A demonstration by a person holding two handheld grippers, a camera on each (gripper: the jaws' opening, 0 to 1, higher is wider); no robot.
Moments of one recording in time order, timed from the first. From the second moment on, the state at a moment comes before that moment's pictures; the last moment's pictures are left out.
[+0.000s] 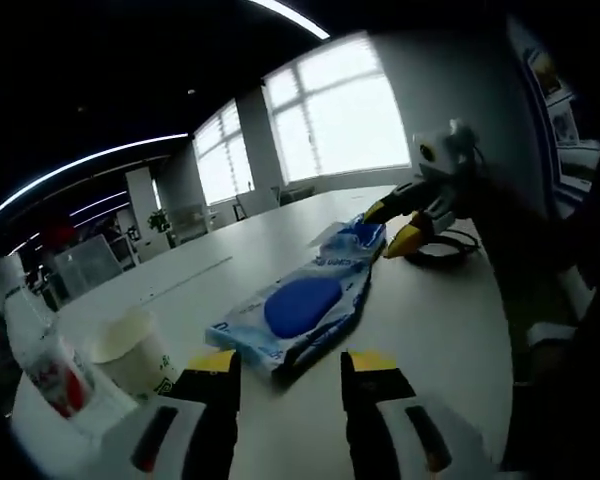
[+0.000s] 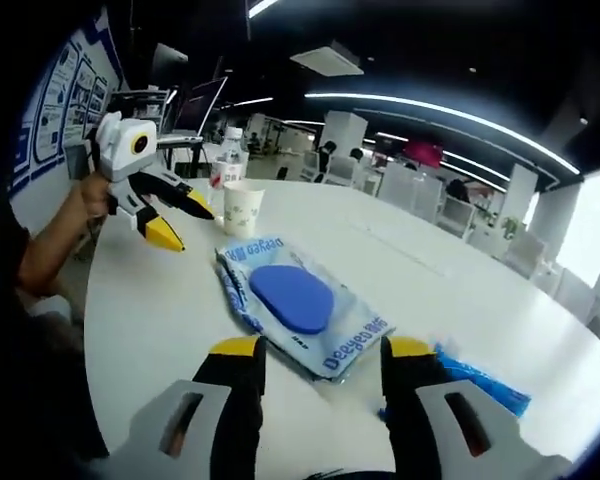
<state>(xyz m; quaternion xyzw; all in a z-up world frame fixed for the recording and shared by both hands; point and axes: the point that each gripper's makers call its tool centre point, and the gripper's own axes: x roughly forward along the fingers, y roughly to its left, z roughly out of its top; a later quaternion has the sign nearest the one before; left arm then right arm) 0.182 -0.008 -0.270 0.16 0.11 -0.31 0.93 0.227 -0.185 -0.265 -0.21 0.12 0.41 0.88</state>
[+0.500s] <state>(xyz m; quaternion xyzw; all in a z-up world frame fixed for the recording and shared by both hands) 0.168 -0.006 -0.255 0.16 0.11 -0.31 0.93 0.211 -0.180 -0.254 -0.24 0.10 0.42 0.87</state>
